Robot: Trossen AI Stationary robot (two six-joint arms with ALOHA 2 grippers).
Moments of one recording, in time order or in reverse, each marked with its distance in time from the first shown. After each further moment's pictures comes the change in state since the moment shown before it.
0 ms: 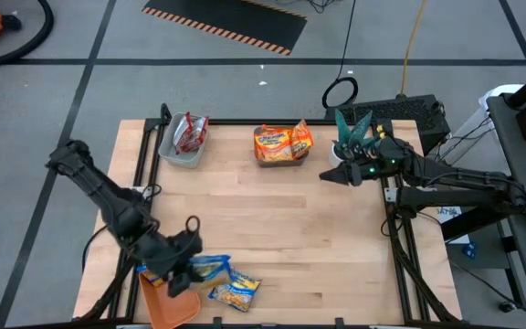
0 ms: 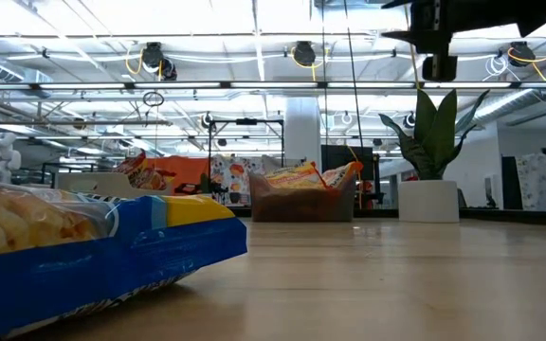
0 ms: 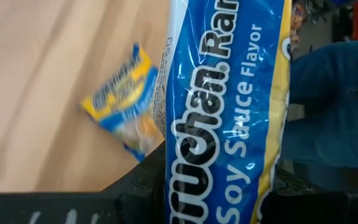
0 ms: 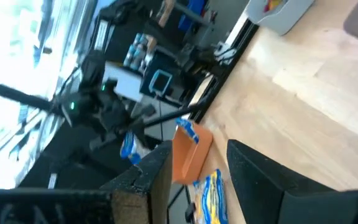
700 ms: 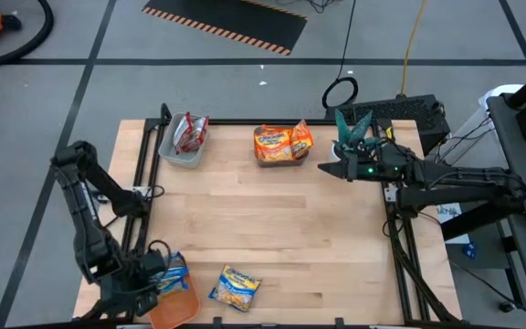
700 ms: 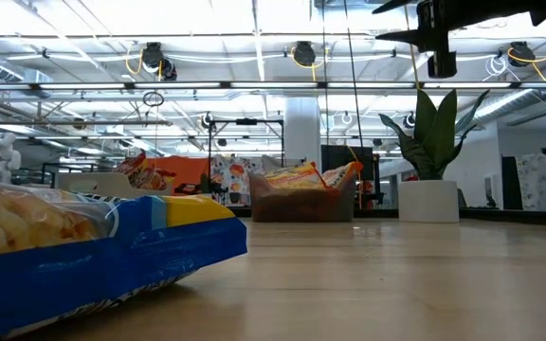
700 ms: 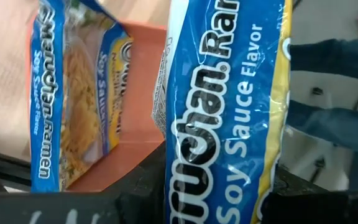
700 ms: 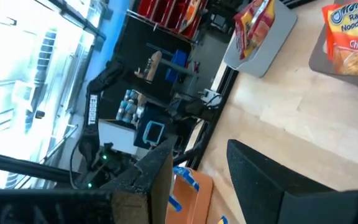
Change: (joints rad) left arm -0.399 0.063 0.000 -0.333 -0.037 -0.582; right arm 0.126 0.001 0.000 0.039 0.370 0.142
